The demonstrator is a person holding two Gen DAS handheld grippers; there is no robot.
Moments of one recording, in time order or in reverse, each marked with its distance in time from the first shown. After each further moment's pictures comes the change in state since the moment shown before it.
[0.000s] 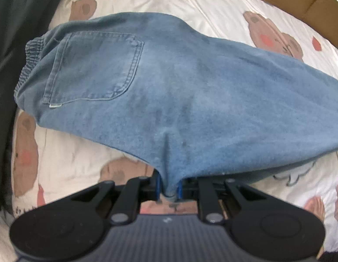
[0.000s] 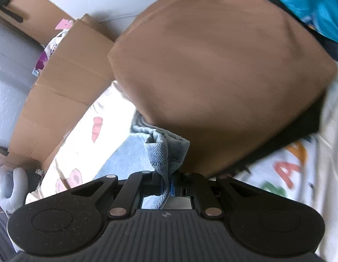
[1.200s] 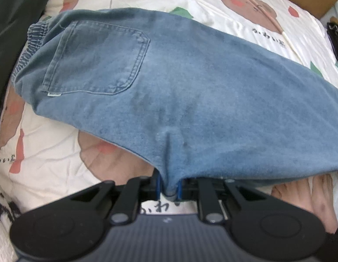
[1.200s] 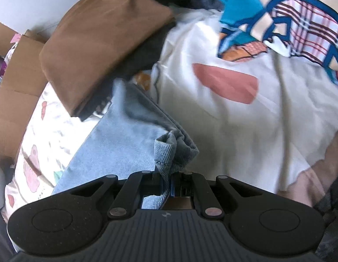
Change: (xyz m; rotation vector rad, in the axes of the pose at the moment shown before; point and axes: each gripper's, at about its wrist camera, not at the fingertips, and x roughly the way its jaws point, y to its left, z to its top) left arm 0.003 0.001 0.020 0.006 -0.009 -0.012; right arm -0.132 -0.173 -0.114 0.152 0.051 -0.186
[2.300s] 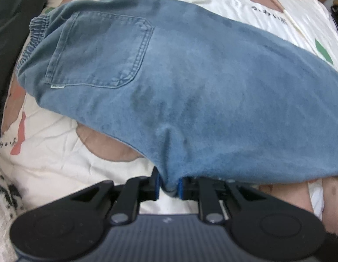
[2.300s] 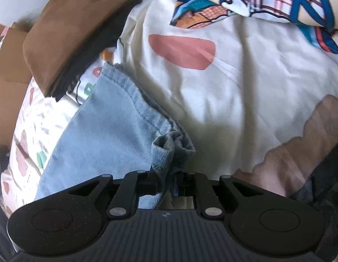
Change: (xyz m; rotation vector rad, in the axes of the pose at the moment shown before) left arm 0.013 0.003 -0.020 0.007 0.026 0.075; right arm 0.004 -0.066 -0.020 0.019 0.091 0.000
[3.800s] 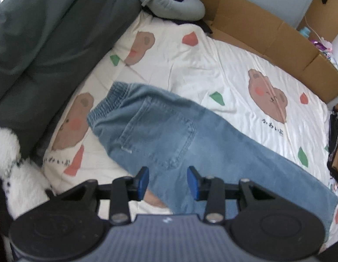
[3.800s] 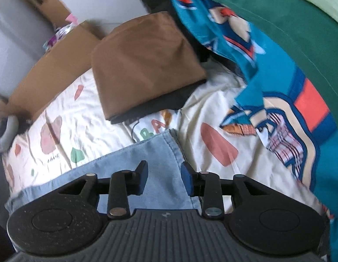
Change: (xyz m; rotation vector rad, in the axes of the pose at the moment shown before) left arm -0.172 0.087 0.058 -0.255 -0.241 -0.042; right arm -0.121 0.078 0.062 -0.421 -0.110 0.043
